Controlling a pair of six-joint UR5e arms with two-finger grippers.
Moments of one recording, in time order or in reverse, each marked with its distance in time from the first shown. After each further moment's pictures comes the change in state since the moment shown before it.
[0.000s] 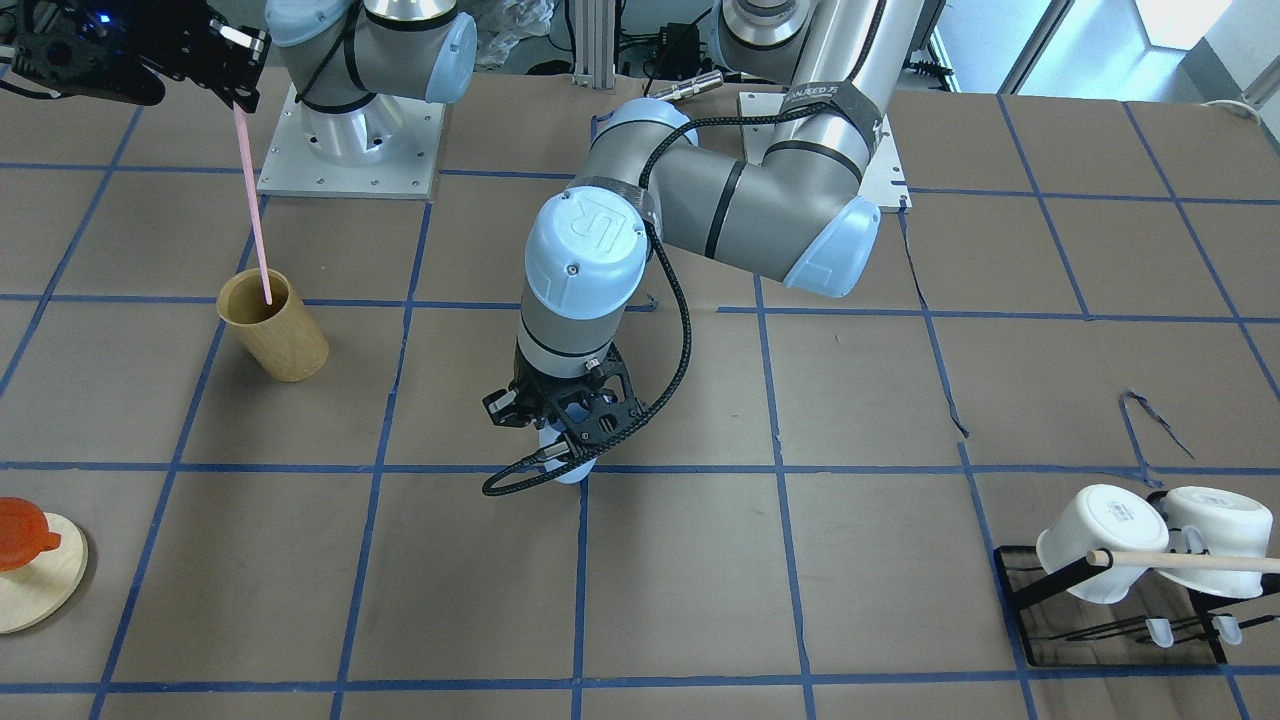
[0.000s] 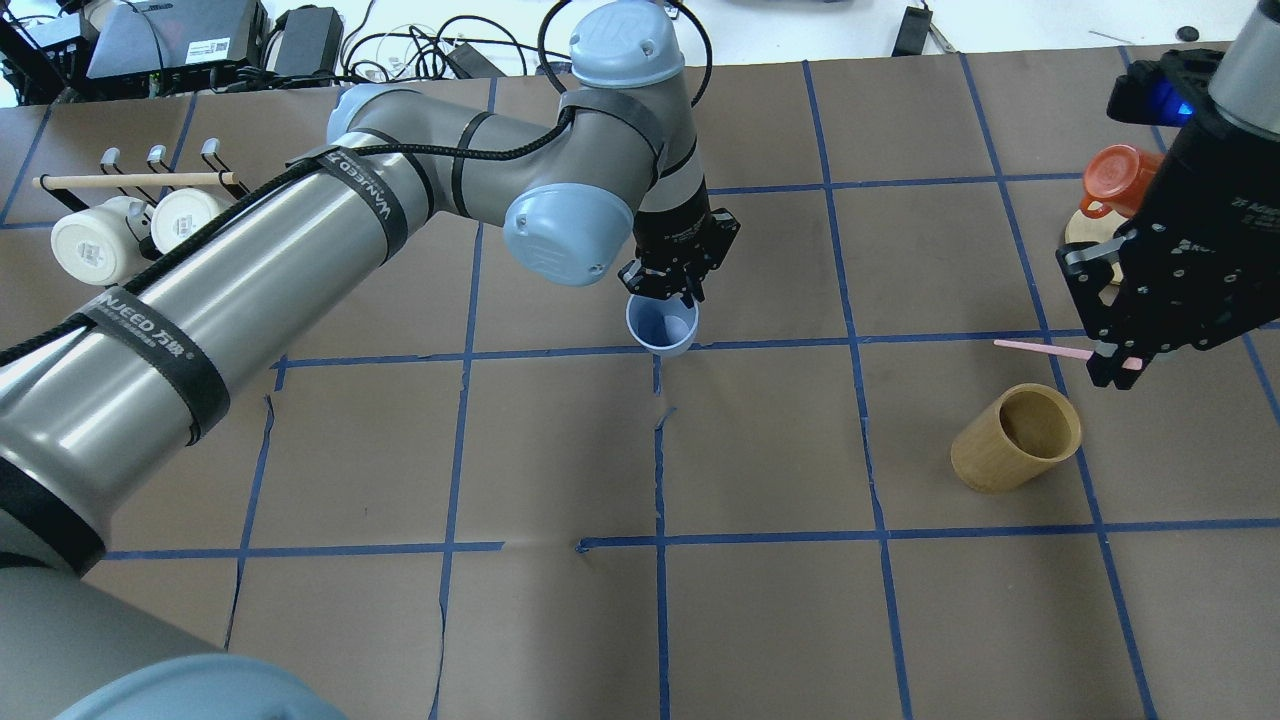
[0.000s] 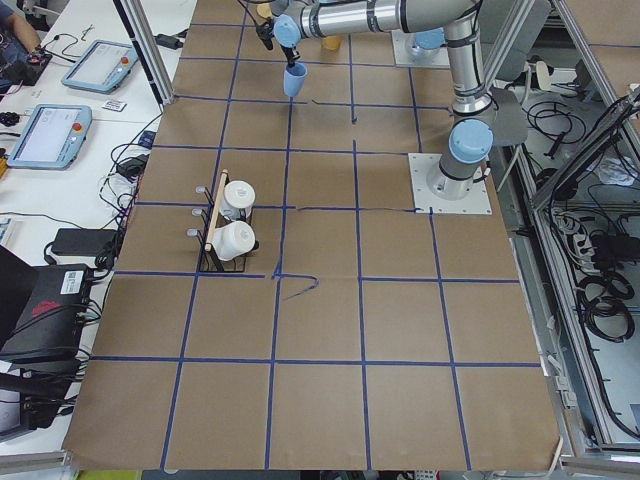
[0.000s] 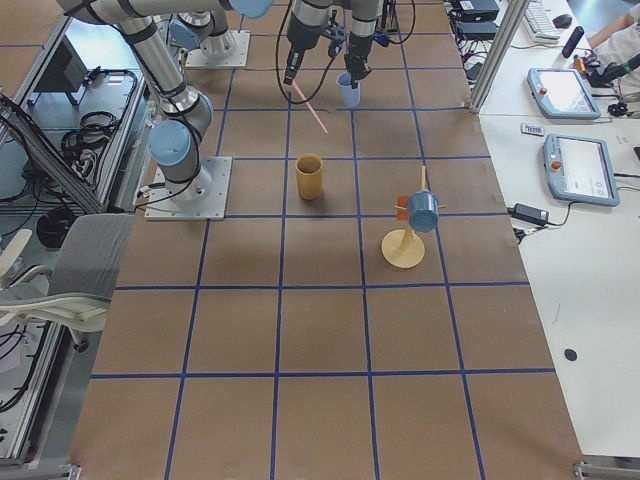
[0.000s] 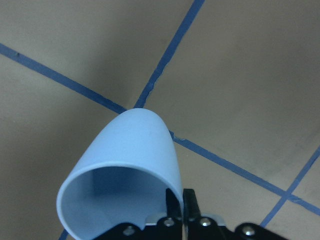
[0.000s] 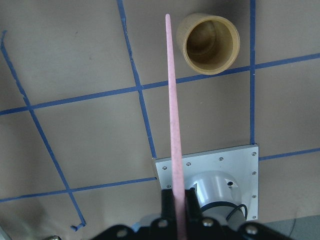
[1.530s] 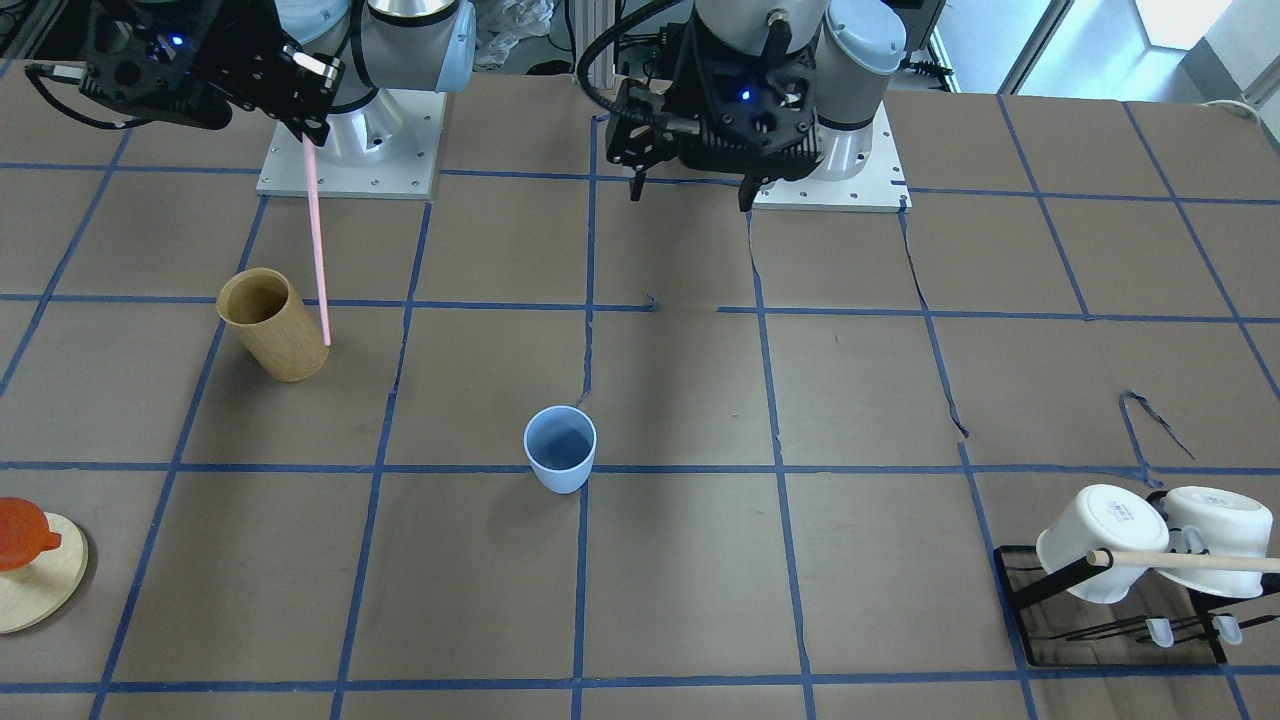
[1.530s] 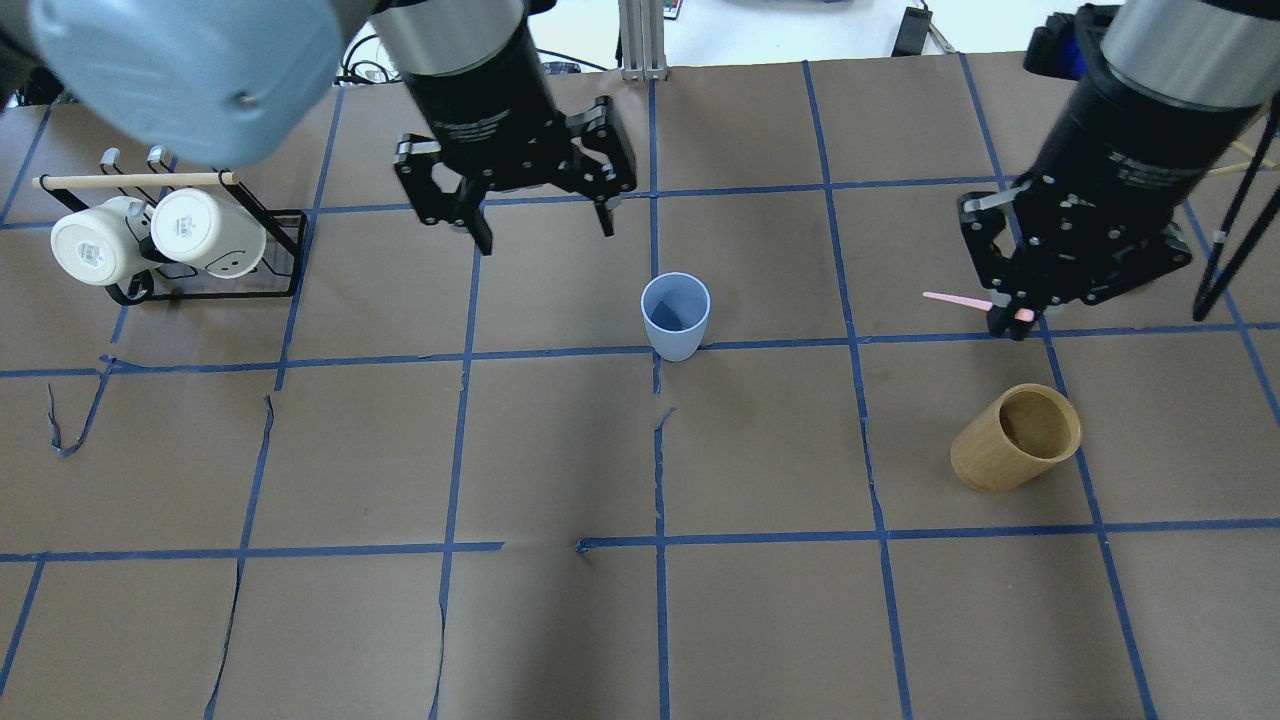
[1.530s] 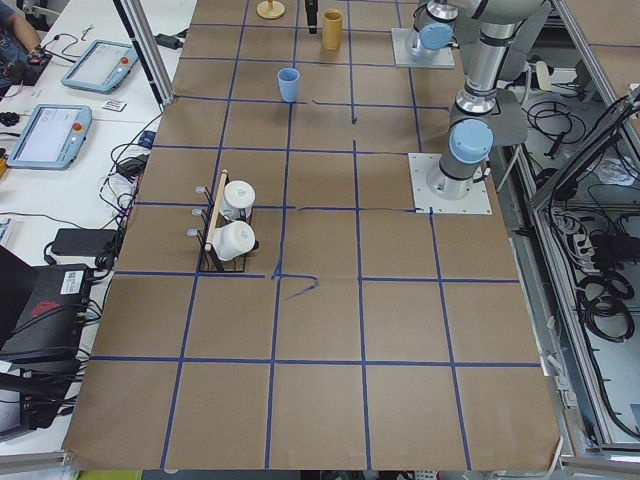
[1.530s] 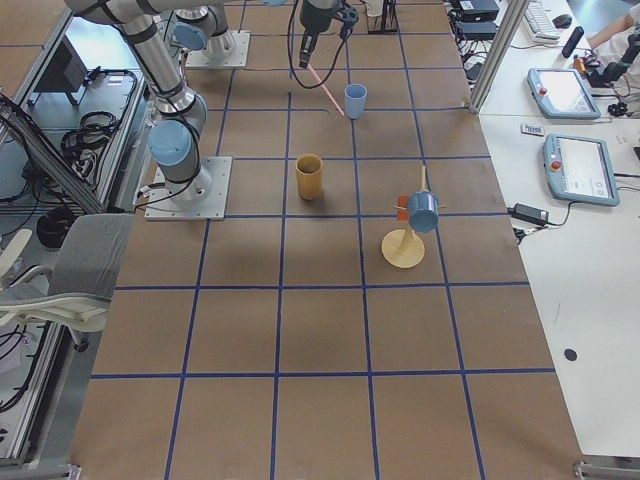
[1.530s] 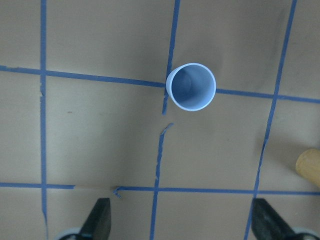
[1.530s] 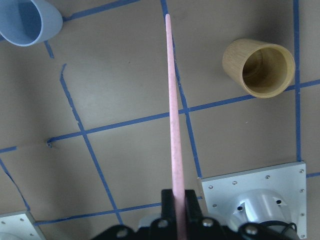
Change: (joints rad) left arm 0.156 0.446 0.028 -0.504 0.067 0.697; right arm 0.184 0.111 -0.111 -0.074 0.111 0.244
